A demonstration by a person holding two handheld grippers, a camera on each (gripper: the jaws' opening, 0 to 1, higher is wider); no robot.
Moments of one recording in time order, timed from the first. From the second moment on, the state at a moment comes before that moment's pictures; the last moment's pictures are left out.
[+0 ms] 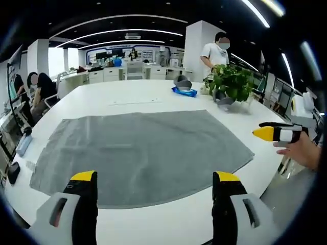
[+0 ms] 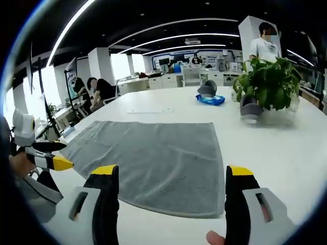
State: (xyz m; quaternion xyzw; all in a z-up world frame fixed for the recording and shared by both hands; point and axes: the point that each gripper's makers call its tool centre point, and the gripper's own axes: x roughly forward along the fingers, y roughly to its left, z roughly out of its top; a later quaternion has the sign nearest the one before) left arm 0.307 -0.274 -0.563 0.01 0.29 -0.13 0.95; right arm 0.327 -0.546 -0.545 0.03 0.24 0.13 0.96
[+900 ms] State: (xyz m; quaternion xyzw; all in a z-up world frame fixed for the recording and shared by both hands) left arm 0.308 -0.270 -0.563 0.01 0.29 -0.12 0.95; right arm 0.326 -0.547 -0.547 0.04 0.25 0.13 0.96
